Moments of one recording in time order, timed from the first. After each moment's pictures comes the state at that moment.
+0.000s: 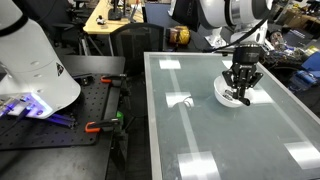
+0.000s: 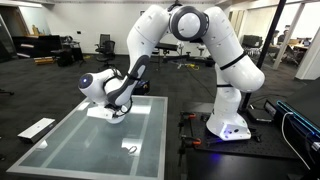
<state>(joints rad) 0.19 0.66 -0.11 -1.80 -0.69 2.24 2.25</state>
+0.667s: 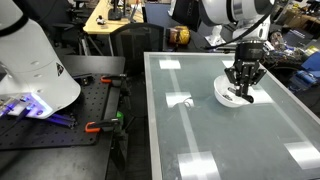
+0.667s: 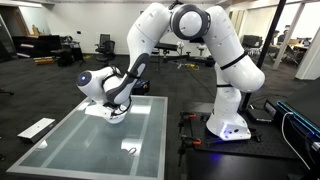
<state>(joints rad) 0.21 0.64 -0.12 -1.79 -0.69 2.24 2.25</state>
